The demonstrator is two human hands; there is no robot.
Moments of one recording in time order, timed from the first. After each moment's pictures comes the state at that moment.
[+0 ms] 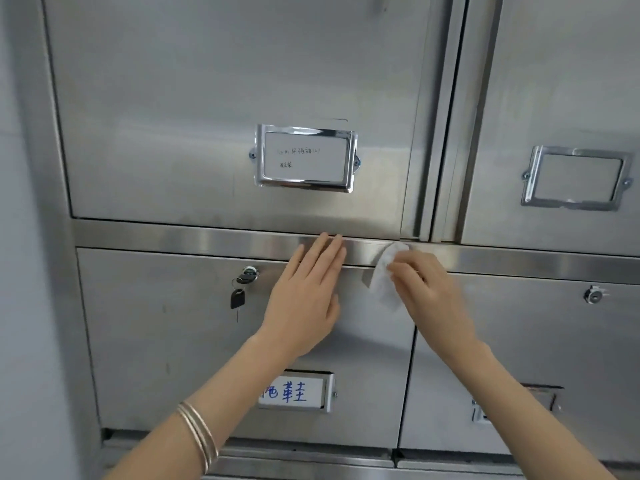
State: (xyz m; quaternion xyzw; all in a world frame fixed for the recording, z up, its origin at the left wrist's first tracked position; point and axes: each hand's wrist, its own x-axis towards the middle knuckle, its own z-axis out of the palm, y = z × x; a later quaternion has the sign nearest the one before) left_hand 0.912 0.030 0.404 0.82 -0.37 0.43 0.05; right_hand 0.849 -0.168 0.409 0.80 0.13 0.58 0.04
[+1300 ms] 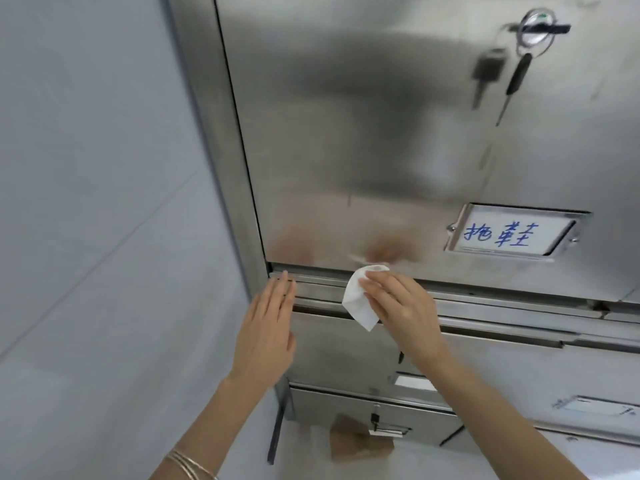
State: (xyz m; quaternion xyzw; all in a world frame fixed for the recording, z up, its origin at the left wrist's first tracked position) left_hand 0.960 0.320 0.116 0.97 -0.24 0.09 0.07; right_hand 0.946 0.084 0.115 0.88 0.19 0.43 -0.08
